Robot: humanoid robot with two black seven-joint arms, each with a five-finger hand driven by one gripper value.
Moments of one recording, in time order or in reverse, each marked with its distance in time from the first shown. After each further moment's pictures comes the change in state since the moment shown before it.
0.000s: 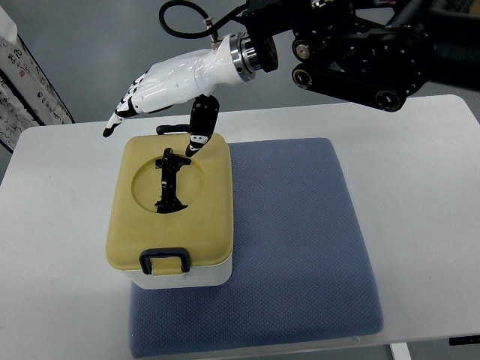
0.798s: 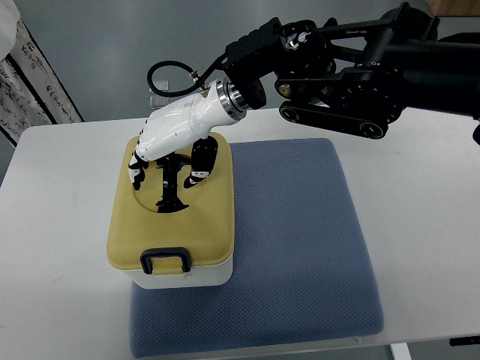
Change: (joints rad) left arm 0.000 0.000 0.000 -0.001 0.000 0.000 0.000; right arm -0.043 0.035 -0.028 0.021 -0.057 -0.009 0.000
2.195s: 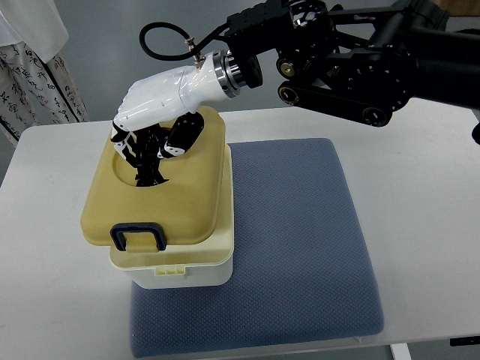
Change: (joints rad) left arm 0.000 0.000 0.000 0.000 0.000 0.000 0.000; right arm -0.024 -0.078 0.158 -0.003 0.040 -0.022 0.000
